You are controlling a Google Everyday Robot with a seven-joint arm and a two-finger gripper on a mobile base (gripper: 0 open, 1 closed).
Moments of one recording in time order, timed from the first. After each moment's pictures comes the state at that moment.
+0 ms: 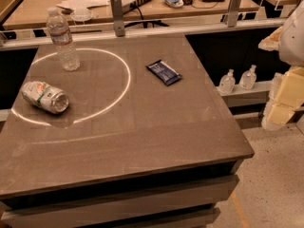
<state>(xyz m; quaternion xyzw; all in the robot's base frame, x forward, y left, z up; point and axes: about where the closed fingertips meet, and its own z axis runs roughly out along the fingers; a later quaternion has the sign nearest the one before) 0.438 -0.217 0.976 -0.60 0.78 -0.03 0.16</state>
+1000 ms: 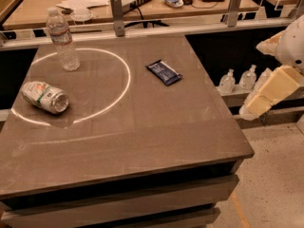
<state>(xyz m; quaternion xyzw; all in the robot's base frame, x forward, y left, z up) 0.464 -0.203 0.966 -0.52 0.81 0.06 0.26</state>
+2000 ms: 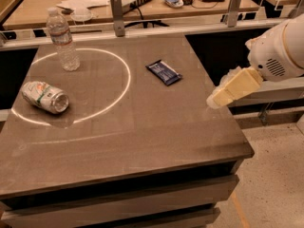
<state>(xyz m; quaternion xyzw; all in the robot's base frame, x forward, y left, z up) 0.505 -0.174 0.954 -0.44 0.82 0.04 0.36</state>
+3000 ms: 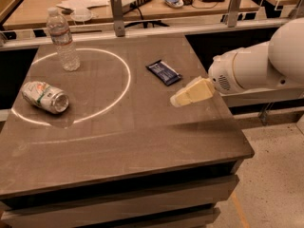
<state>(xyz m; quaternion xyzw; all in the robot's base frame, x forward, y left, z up) 0.560 -0.114 0.895 -0.38 0.82 0.11 0.42</state>
